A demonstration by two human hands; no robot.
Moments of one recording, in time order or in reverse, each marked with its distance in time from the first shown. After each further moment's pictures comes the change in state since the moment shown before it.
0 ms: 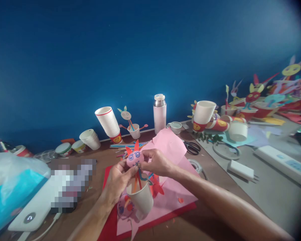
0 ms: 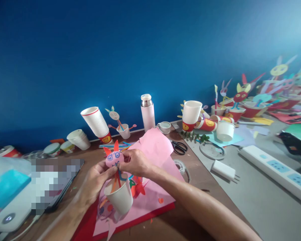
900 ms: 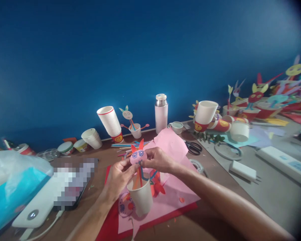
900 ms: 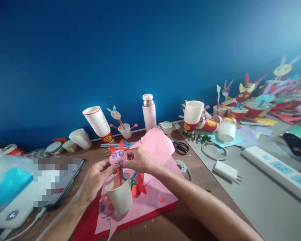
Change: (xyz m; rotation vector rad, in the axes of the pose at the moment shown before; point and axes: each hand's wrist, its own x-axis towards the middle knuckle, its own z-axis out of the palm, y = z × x) left_hand -0.002 0.010 0.000 0.168 0.005 0.053; right_hand 0.004 0.011 -0.003 0.212 -0.108 0.048
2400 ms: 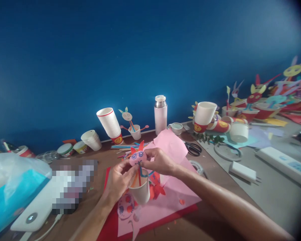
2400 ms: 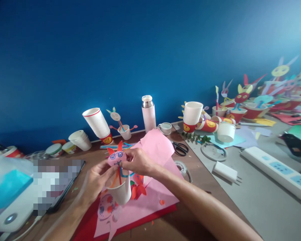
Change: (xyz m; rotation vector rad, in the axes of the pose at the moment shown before) left_hand 0.007 -0.020 -0.008 0.149 0.026 0.172; right_hand -0.005 -0.013 -0.001 -0.283 0.131 -0.171
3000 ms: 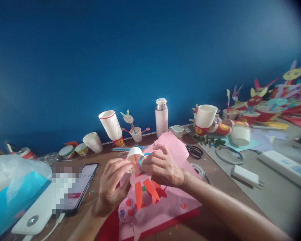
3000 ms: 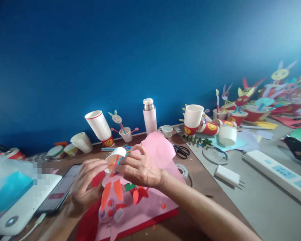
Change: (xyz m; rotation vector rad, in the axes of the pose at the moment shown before) left_hand -0.007 0.028 -0.022 0.780 0.137 1.131; right_hand -0.009 -0.004 -0.011 -0.631 0.246 -0.891
